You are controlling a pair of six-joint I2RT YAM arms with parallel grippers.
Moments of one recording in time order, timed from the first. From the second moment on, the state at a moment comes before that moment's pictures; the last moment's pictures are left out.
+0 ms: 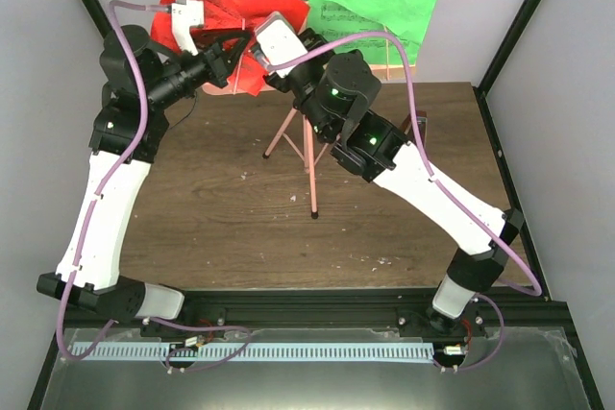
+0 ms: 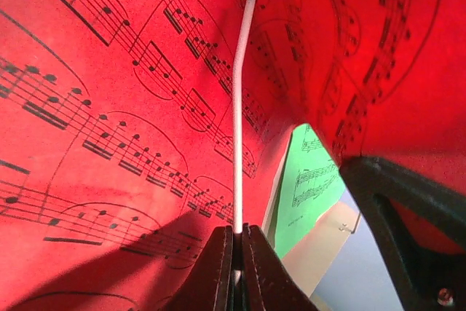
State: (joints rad) left arm -0.30 1.39 1.87 -0.42 0.49 -0.40; right arm 0.98 1.66 2.01 -0.02 0.47 -0.75
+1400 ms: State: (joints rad) left arm -0.30 1.36 1.80 -0.38 0.43 -0.43; right arm 0.98 1.14 1.88 -0.02 0.21 -0.30
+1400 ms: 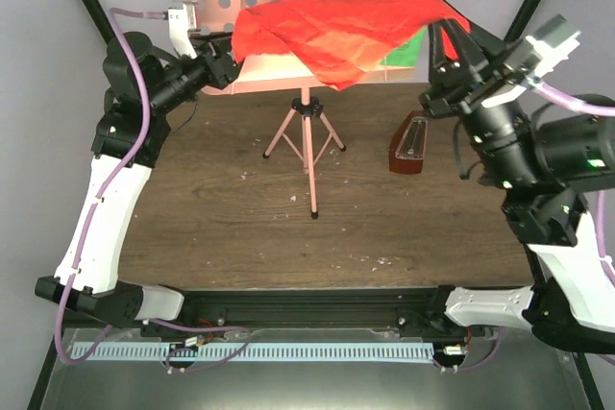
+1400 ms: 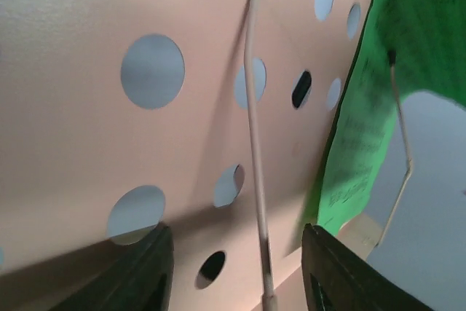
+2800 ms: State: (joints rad) left arm -0.30 0.51 0.60 0.03 0.97 -0.72; right arm 0.92 0.96 1.16 -0.58 -0.11 0.37
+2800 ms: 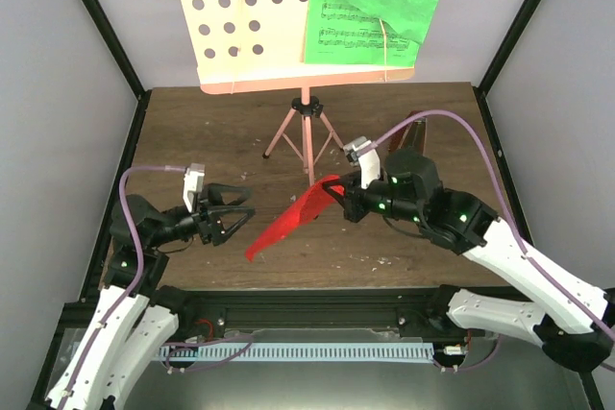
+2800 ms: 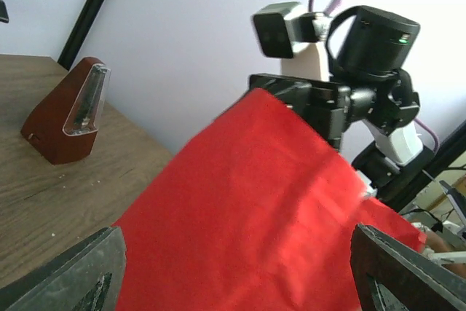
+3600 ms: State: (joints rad) left arm -0.30 0.51 0.65 -0.24 0.83 -0.52; right arm 0.45 1.11 0.74 -0.66 -0.03 0.49
